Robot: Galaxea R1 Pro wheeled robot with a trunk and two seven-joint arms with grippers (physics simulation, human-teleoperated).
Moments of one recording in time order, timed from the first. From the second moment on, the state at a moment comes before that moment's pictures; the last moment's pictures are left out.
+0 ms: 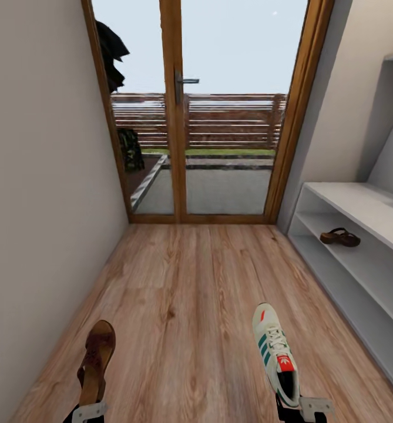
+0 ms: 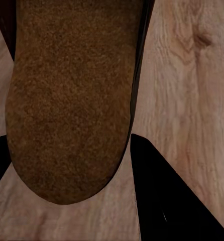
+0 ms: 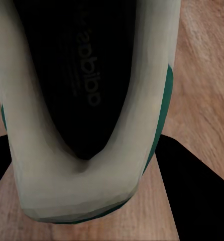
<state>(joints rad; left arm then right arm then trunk) -0.22 0.05 0.25 -0.35 -0.04 -0.57 -0.09 -0.14 -0.06 -0.07 -0.59 0.04 -0.37 -0.04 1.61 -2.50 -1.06</state>
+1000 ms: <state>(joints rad) -0.22 0.05 0.25 -0.35 -0.04 -0.57 -0.09 -0.14 -0.06 -0.07 -0.59 0.04 -0.37 -0.04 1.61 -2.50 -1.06</state>
